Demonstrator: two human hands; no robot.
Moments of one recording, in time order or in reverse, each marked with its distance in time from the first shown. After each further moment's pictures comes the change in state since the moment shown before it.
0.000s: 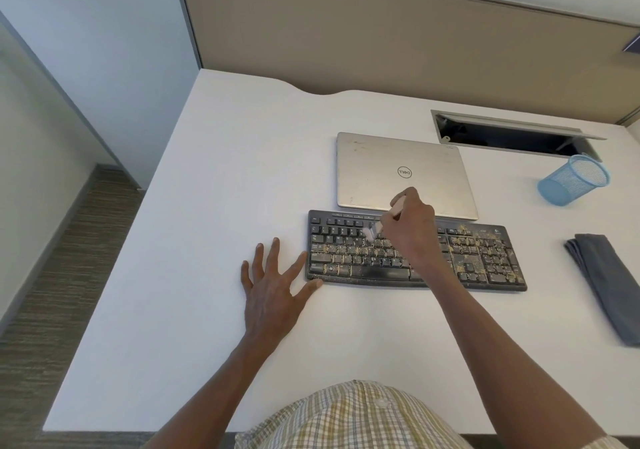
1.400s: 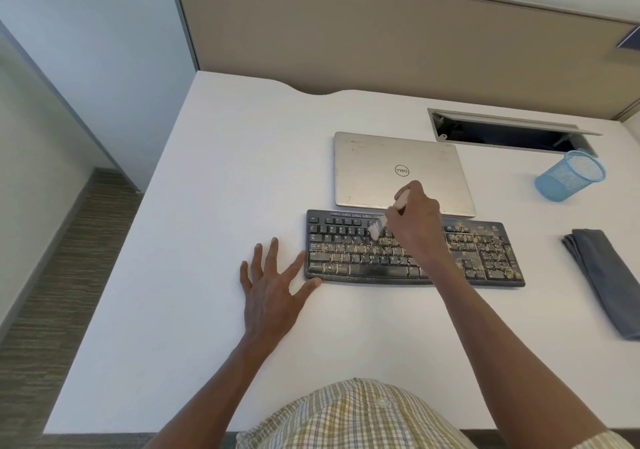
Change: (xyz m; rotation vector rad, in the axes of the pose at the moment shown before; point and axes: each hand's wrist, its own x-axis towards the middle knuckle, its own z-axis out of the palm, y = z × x) left_hand 0.000 0.001 -0.002 -0.002 -0.014 -0.003; right_hand 0.001 0.002 -0.009 -0.047 0.033 -0.028
